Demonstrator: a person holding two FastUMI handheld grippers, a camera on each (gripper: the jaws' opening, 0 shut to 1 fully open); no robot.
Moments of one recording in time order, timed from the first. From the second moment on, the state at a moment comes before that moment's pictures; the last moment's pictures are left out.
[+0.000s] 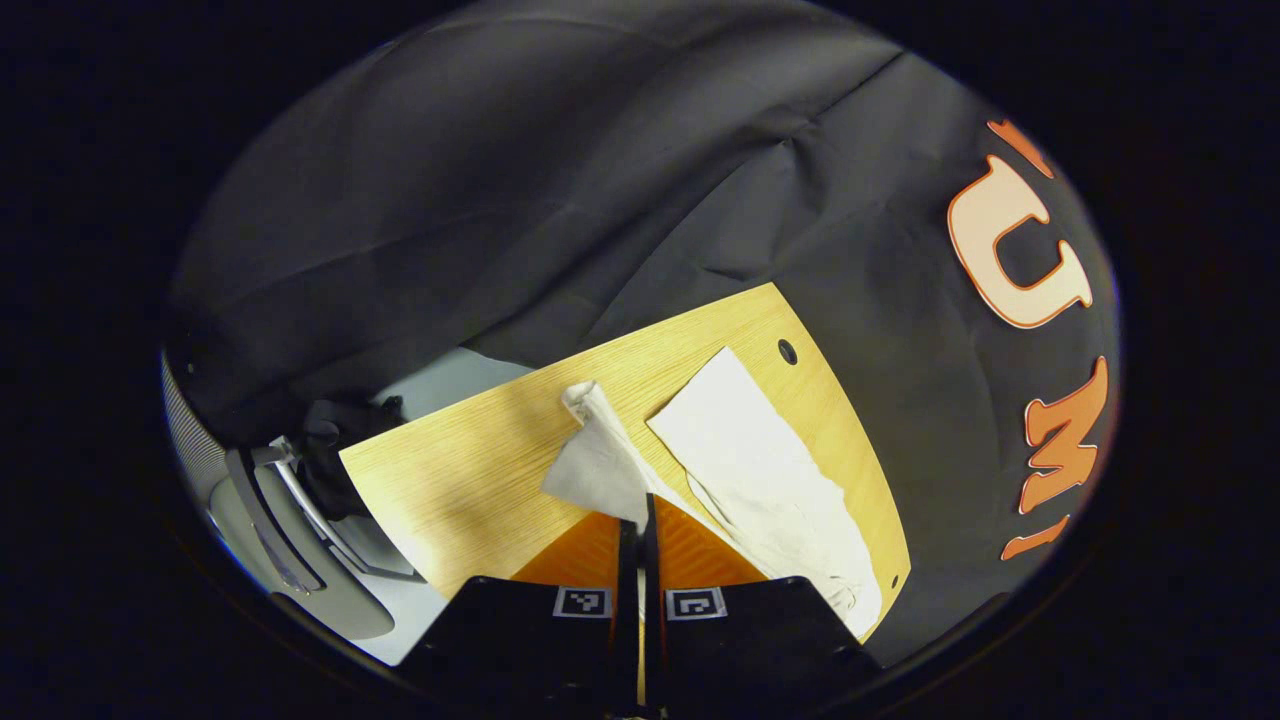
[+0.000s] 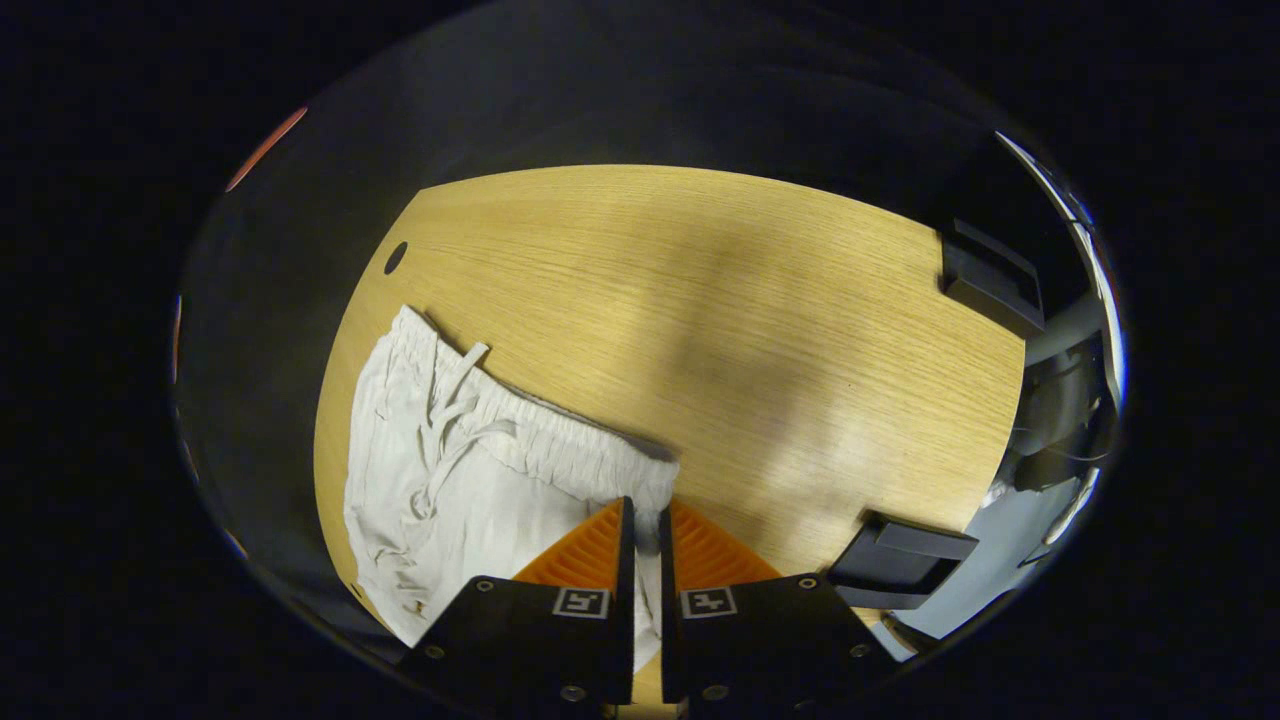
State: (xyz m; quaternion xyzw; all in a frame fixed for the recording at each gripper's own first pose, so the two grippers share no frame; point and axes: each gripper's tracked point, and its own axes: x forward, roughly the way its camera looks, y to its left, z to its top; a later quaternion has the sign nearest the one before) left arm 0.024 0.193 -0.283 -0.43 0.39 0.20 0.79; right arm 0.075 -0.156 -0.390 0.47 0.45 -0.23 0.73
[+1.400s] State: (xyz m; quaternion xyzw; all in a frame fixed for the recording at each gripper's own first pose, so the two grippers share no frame) left arm 0.211 0.190 -0.292 -0.34 0.42 0.15 0.83; right arm 0.204 -0.147 -0.270 0.50 0.38 -0.15 0.76
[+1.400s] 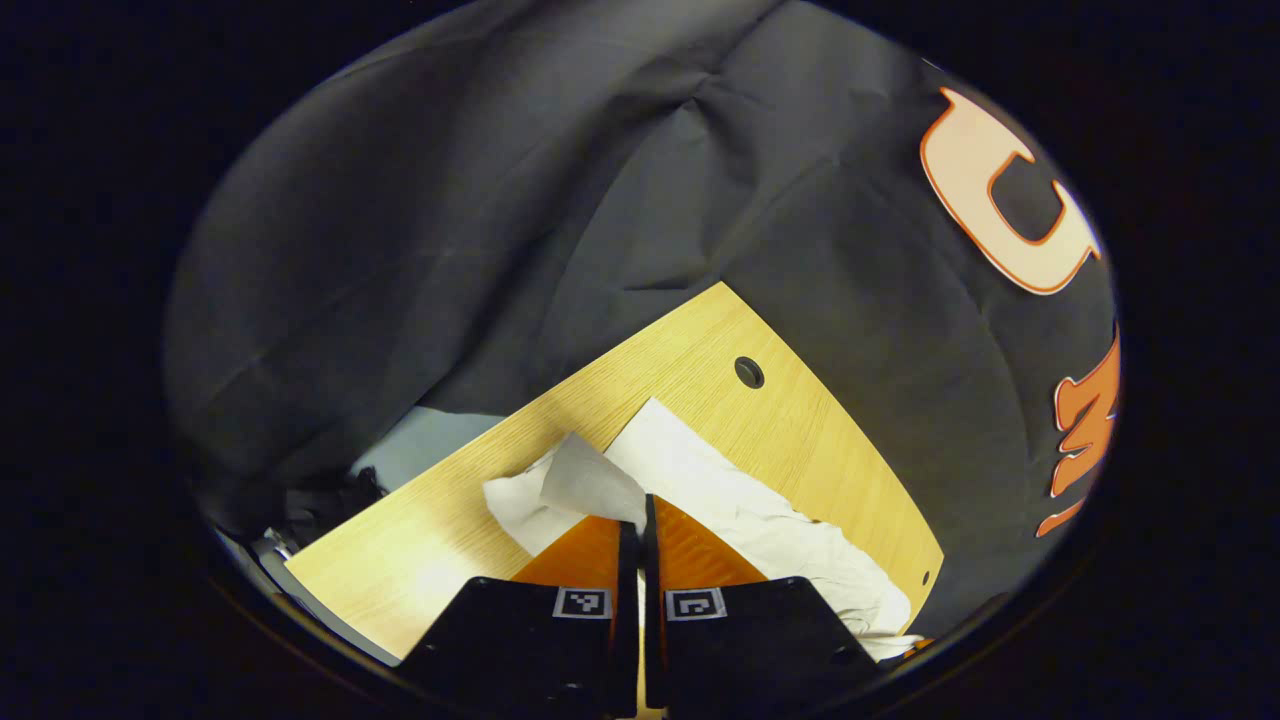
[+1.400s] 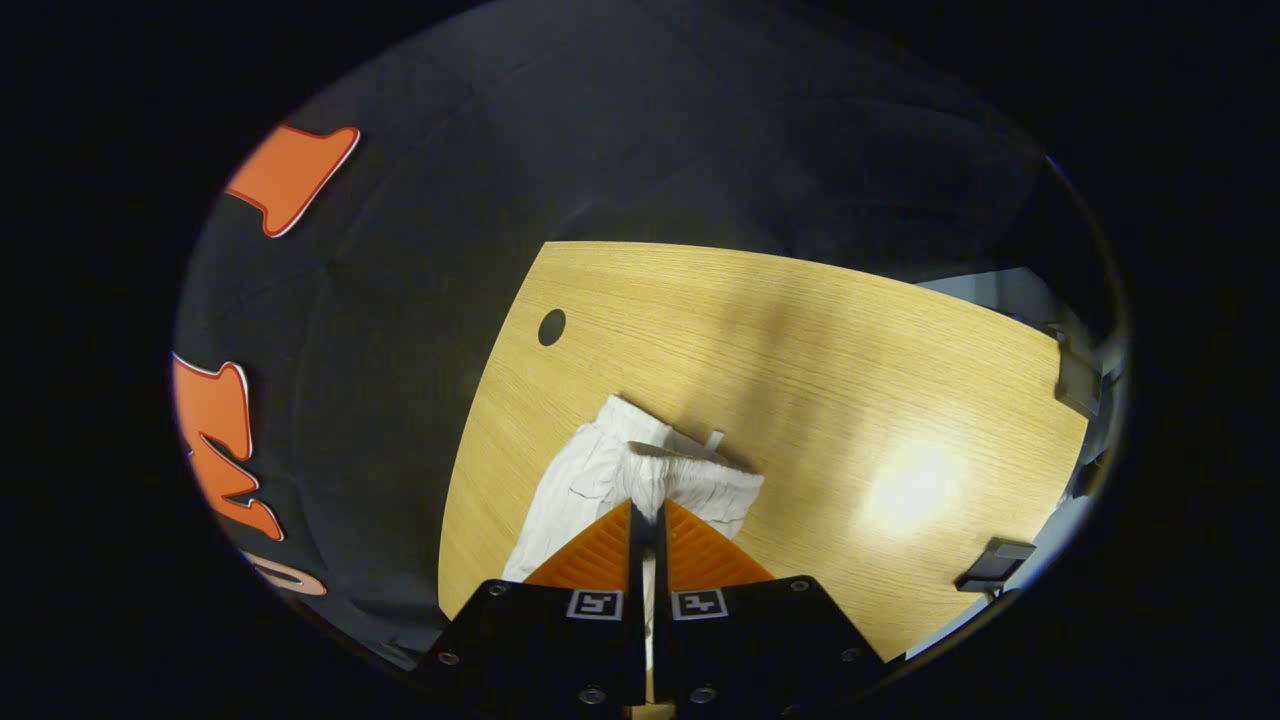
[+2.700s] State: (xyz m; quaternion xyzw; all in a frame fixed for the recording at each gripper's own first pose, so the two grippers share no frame) left arm 0.323 0.166 -0.310 -0.21 0.43 0.08 0.87; right arm 0.312 -0.142 -0.265 0.45 0.37 -0.13 0.80
